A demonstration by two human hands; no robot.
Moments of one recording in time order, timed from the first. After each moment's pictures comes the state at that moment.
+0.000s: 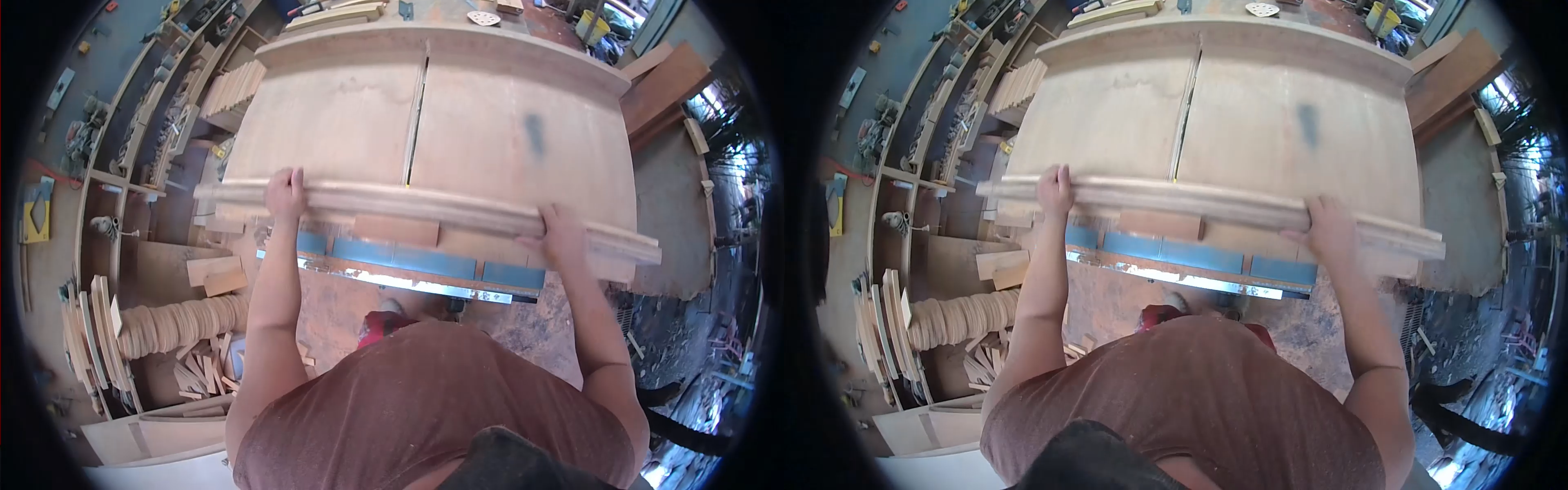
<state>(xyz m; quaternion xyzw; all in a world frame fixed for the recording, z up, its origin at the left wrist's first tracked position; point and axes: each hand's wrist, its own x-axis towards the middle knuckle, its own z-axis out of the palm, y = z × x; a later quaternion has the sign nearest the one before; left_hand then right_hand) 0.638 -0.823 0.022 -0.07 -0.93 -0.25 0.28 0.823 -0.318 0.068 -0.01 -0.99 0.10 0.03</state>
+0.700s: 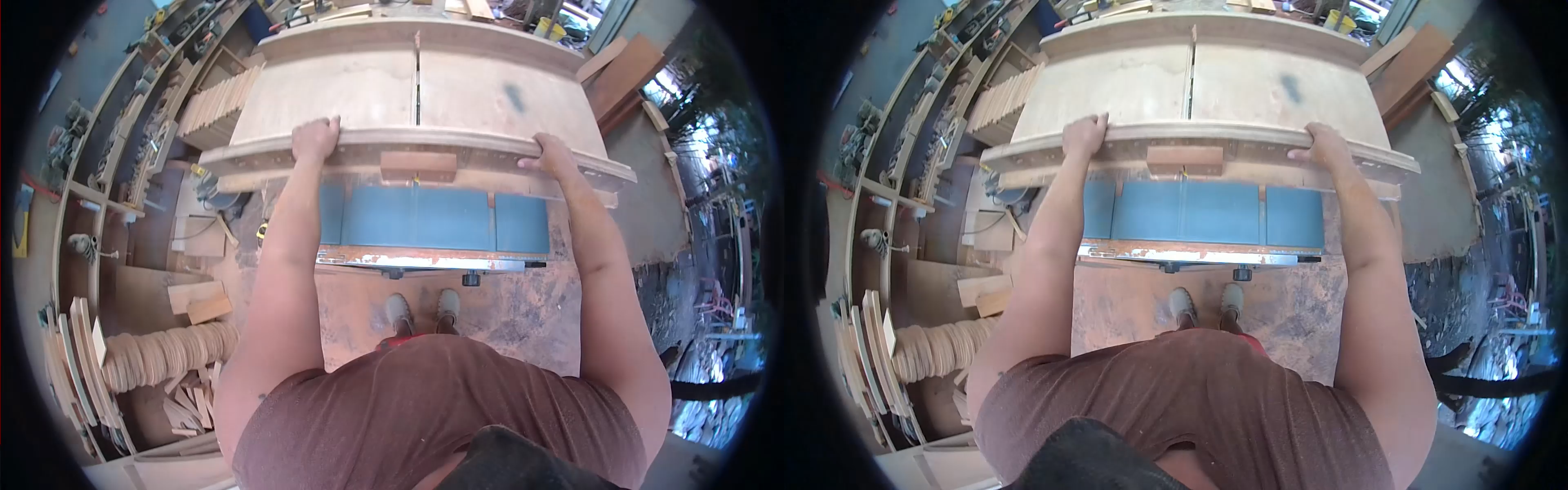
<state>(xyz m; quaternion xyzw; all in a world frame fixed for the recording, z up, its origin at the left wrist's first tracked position) 0.558 -0.781 0.059 -0.08 -0.99 -0.08 0.05 0.742 -0.308 0.083 -0.08 -0.99 0.08 0.02</state>
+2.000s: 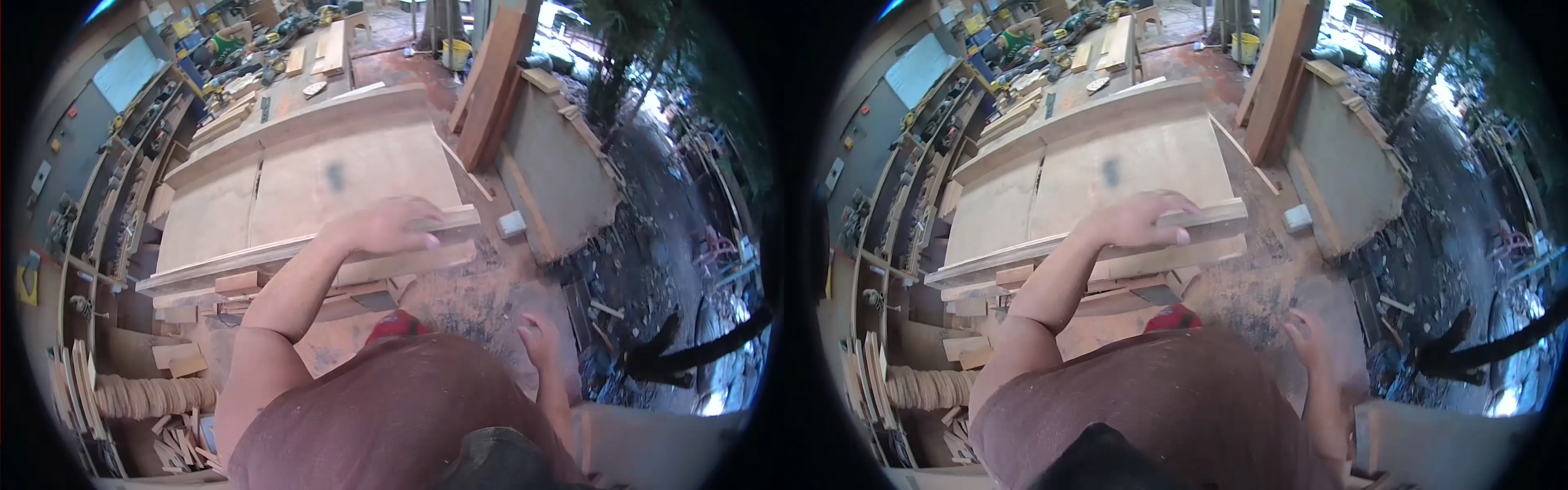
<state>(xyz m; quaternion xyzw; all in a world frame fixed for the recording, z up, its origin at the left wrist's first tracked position) 0.973 -0.310 0.211 -0.64 -0.70 -0.24 -0.19 1.326 -0.100 0.018 -0.20 -0.88 0.37 0.22</state>
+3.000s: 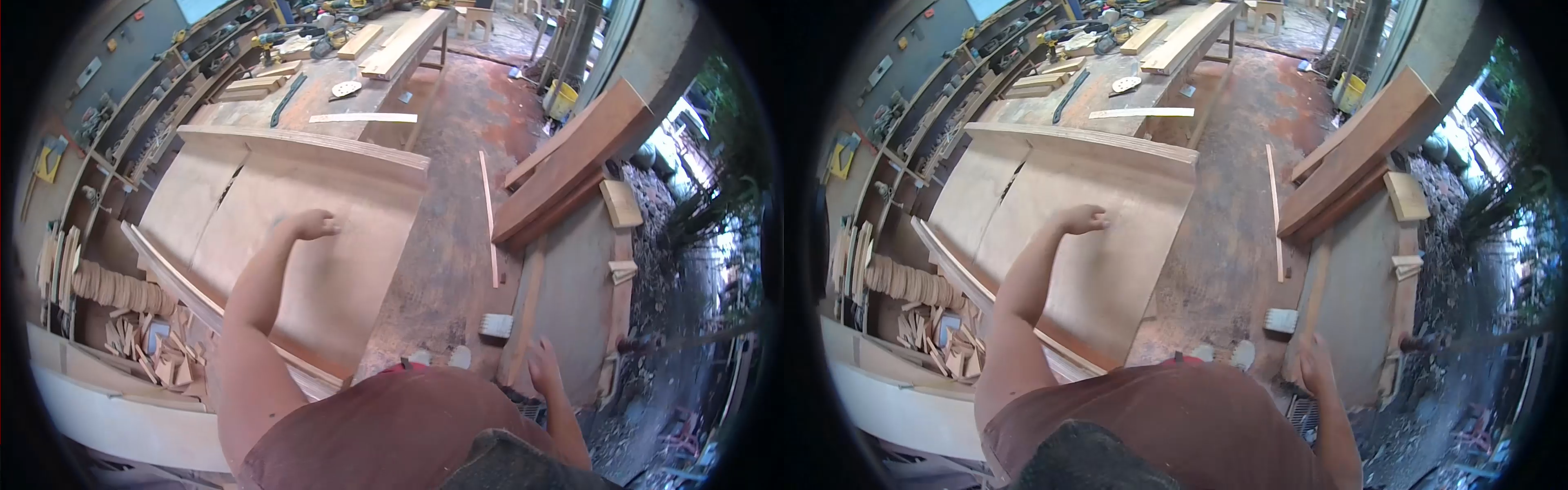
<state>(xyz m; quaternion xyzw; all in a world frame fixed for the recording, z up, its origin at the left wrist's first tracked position) 0.653 -0.201 0.025 -0.15 -0.95 -0.10 -0.26 1.004 0.385 -0.025 -0.03 -0.95 0.30 -0.05</state>
